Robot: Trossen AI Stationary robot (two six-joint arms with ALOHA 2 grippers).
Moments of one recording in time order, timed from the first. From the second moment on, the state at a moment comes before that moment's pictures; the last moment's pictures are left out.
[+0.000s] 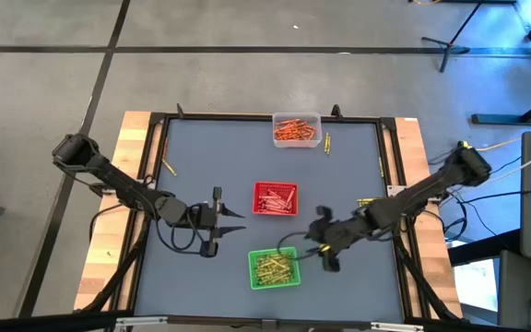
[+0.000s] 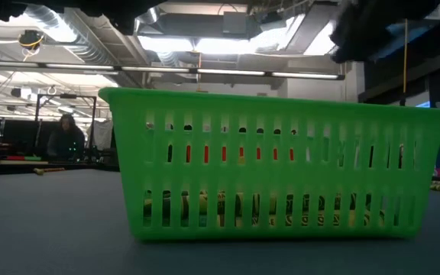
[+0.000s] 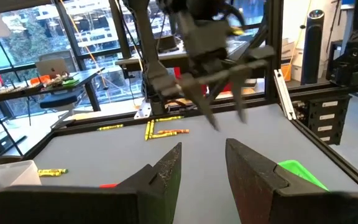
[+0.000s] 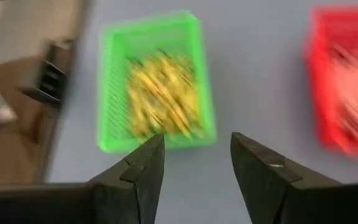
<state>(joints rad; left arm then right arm) -0.45 1.29 0.50 0.74 -0.45 0.11 0.50 1.43 0.97 -0.35 0.14 0.42</state>
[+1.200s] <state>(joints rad) -0.45 1.29 0.50 0.75 -0.45 0.11 0.23 1.35 0.59 -0.92 0.08 1.10</state>
